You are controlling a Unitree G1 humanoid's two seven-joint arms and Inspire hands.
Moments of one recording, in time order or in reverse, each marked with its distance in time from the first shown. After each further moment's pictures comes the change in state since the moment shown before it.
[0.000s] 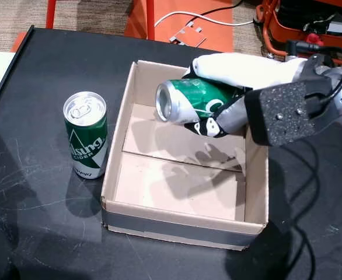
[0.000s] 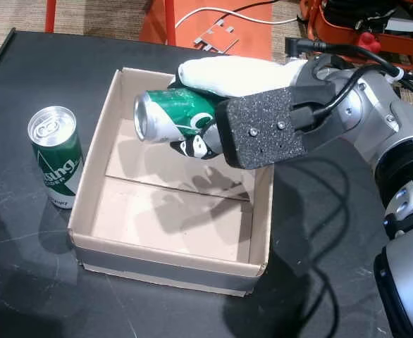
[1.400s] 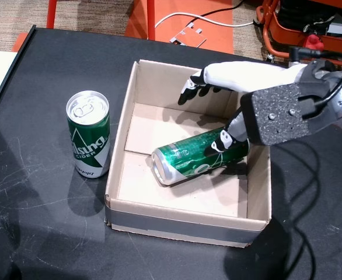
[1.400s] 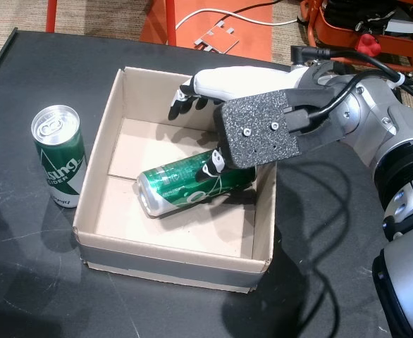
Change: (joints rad) left arm 0.012 -0.001 -0.029 -0.026 0.008 -0.025 0.032; right arm 0.001 0.000 -0.040 0.007 0.050 0.058 0.011
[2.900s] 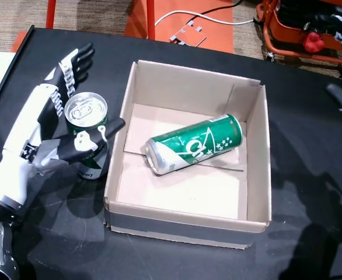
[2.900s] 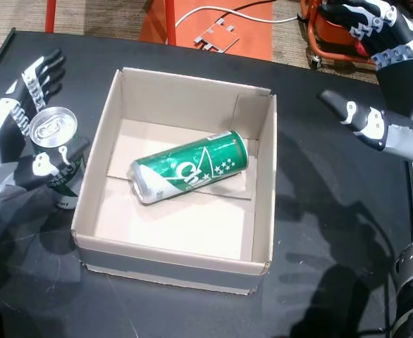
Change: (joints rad) left arm -0.475 0.324 -0.233 1.139 1.047 -0.525 0.645; right arm 0.440 0.073 -0.902 -0.180 1.196 -0.288 0.838
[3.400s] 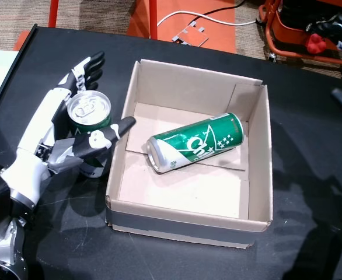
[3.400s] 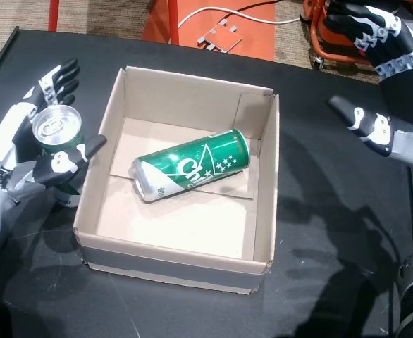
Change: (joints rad) left arm -0.025 -0.032 -0.018 0.035 0.035 0.074 0.088; right arm 0.000 -0.029 -0.060 0.057 -0.005 0.084 0.053
